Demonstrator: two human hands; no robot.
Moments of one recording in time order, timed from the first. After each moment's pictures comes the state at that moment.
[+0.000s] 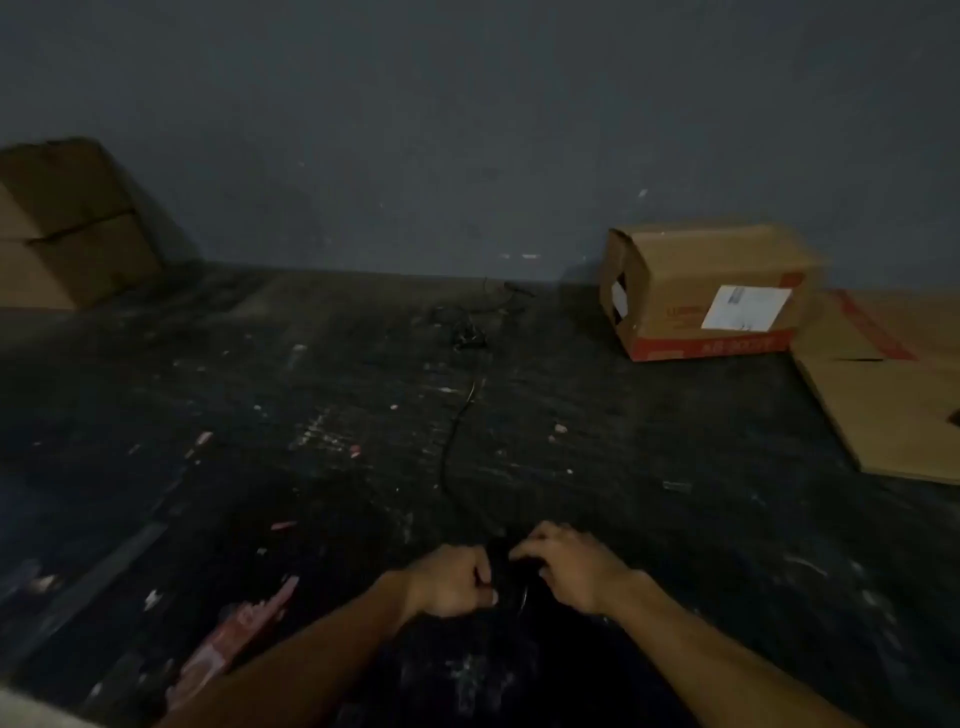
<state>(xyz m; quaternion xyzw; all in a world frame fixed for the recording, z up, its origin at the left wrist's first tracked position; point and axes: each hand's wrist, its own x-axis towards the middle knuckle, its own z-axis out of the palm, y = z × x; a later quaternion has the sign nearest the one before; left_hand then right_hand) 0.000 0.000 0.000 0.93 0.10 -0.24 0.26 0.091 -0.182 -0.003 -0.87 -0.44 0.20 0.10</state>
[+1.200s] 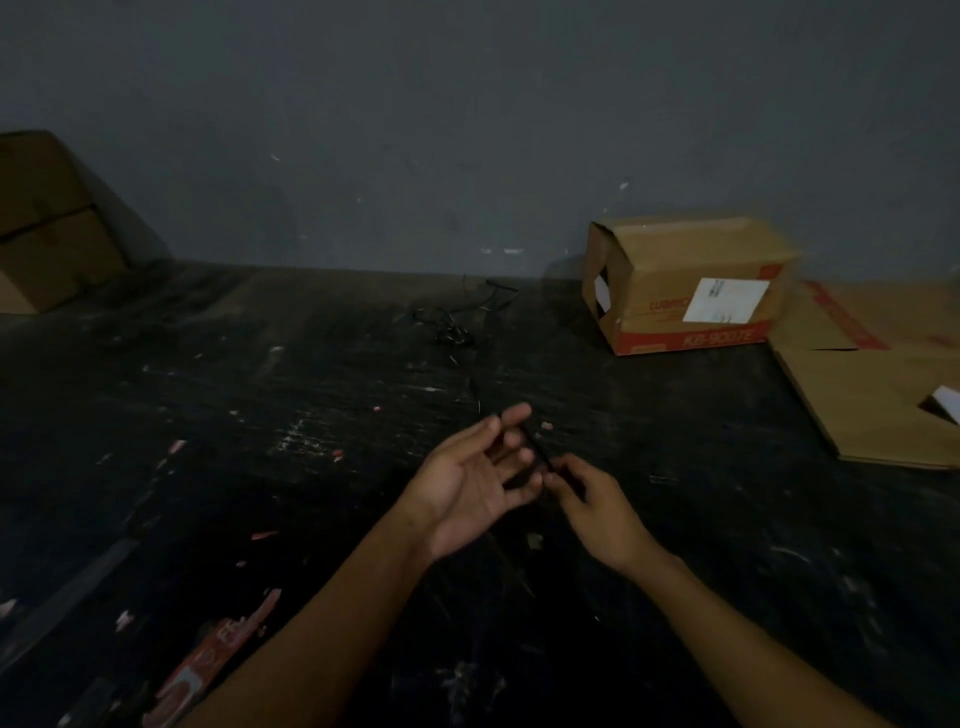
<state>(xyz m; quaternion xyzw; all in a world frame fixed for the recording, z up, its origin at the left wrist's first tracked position) 0.030 -0.032 0.119 0.35 0.02 -0.07 0.93 0.115 -0.196 0.042 -0.79 -0.30 0.07 0.53</state>
